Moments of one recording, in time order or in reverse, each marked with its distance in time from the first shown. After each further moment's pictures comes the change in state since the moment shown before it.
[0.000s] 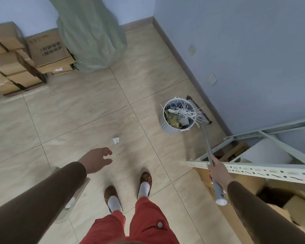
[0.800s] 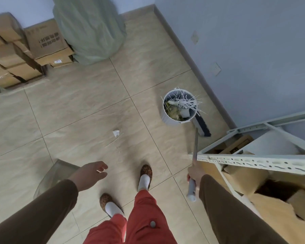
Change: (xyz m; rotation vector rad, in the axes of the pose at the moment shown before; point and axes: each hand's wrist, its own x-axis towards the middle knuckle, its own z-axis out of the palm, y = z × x) left_hand -0.045 -0.016 0.067 -0.094 -0.075 -0.105; right_hand 0.039 0.044 0.085 0.087 -0.174 0.219
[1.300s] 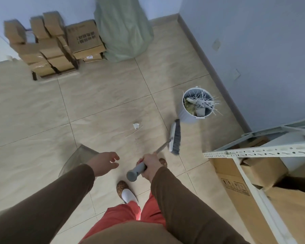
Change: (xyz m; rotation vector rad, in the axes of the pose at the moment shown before) left_hand -0.074 -0.094 0.002 0.030 0.058 0.025; right_hand -0.160 -0.042 0.262 0.789 -0.360 0.149
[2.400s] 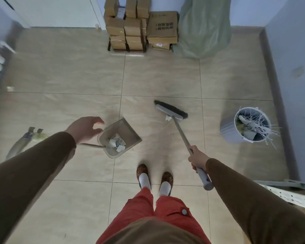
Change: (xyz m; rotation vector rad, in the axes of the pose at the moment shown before) left_hand -0.143 -0.170 -0.047 -0.080 0.424 -0.260; right_hand 0.008 -0.028 -0.020 -1.705 -0.054 -0.283
